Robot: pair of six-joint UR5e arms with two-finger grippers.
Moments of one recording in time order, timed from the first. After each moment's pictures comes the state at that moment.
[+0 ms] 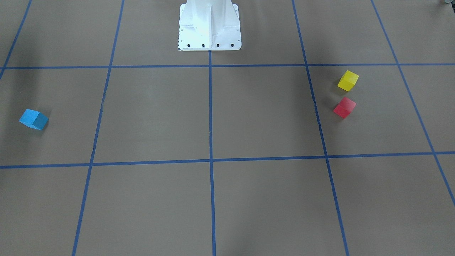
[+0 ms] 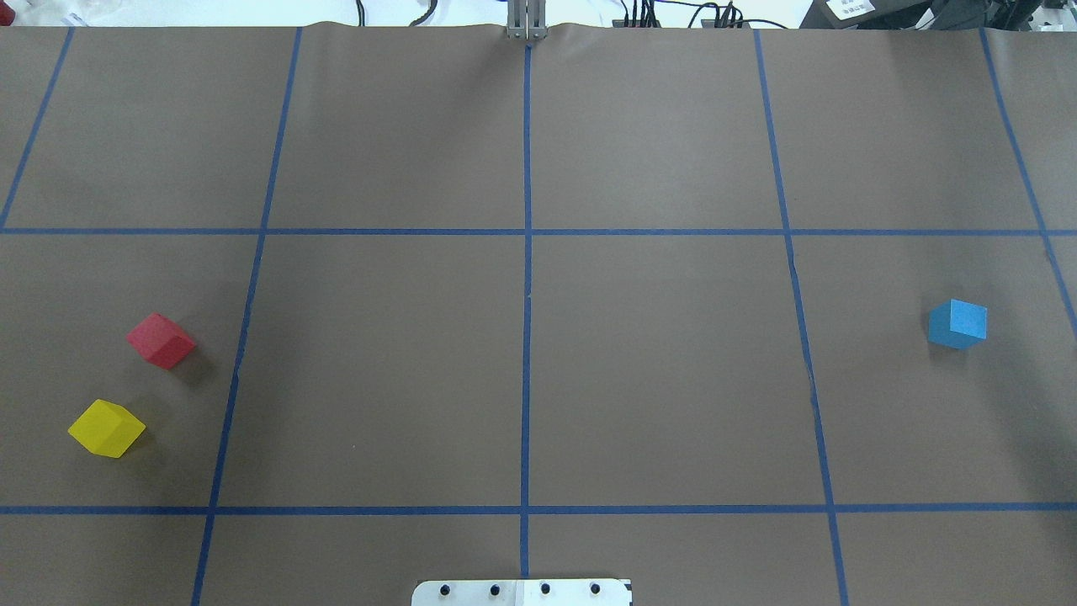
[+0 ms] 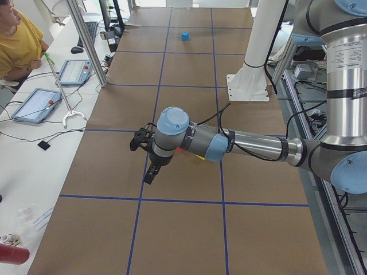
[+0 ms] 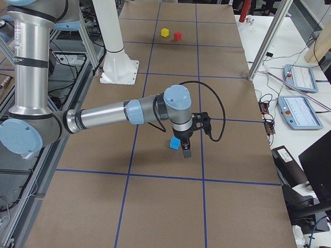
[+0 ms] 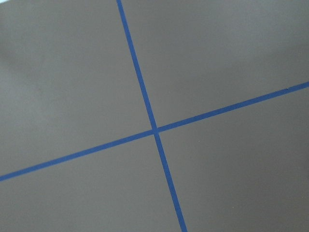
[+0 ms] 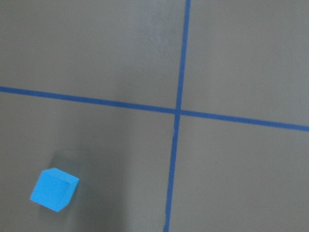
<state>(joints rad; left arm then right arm) -1.60 -1.45 -1.83 -1.86 -2.31 0.11 1.59 -1.65 1.93 -1.58 2.33 0.00</state>
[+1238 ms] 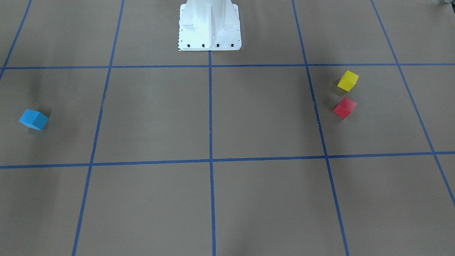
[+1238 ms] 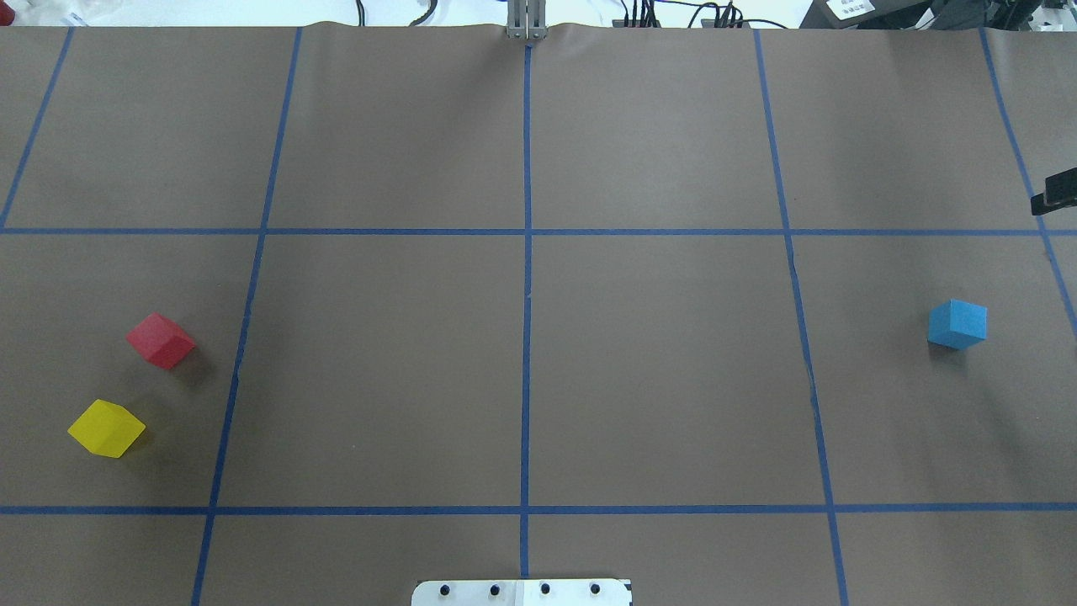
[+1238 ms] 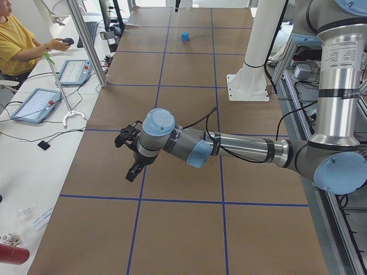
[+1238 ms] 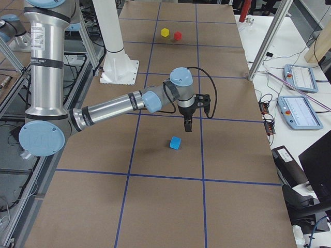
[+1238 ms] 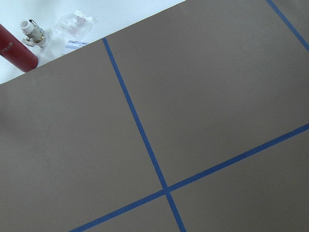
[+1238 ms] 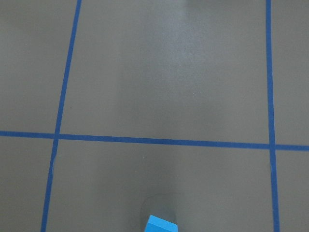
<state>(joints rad) -1.60 -1.55 -1.71 -1.95 -2.32 0.10 1.21 -1.67 1.99 -1.32 2.13 0.74</state>
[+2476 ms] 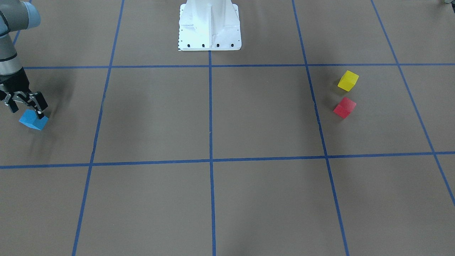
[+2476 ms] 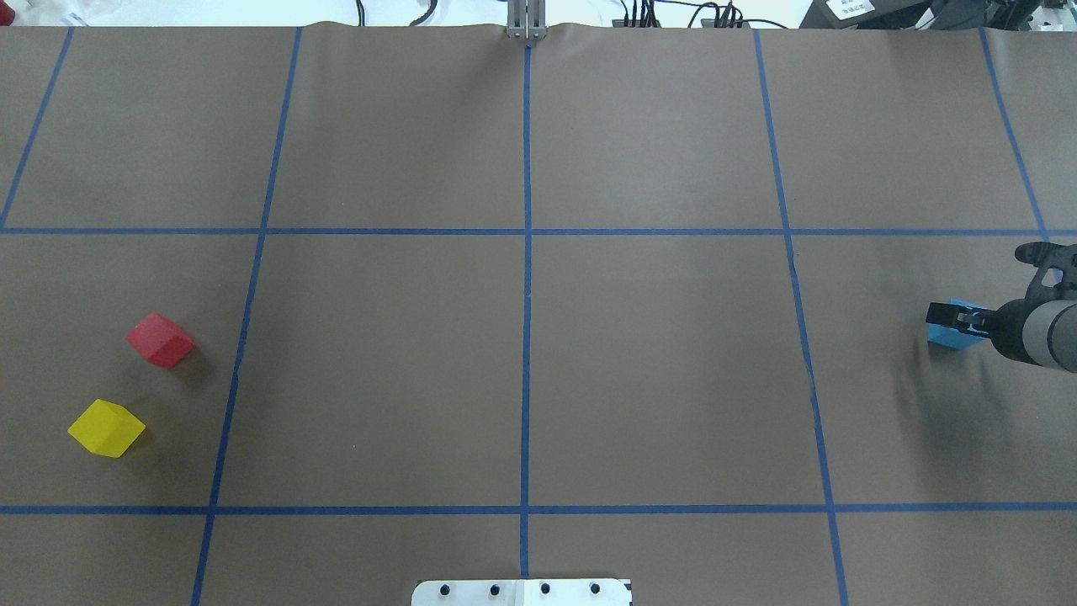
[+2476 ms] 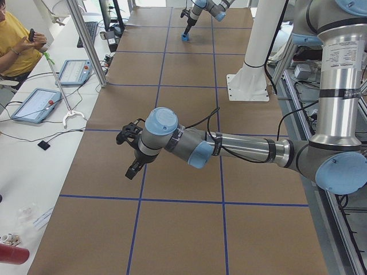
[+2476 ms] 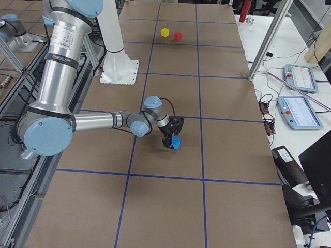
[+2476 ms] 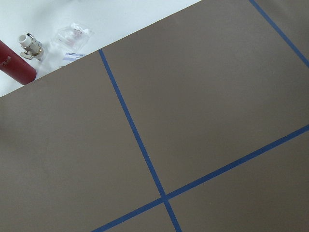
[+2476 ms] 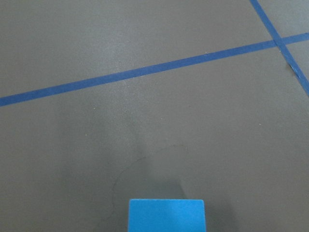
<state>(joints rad) -1.60 -1.54 -1.72 -2.00 -2.32 0.10 0.72 -1.83 1.78 -0.82 1.62 1.29</state>
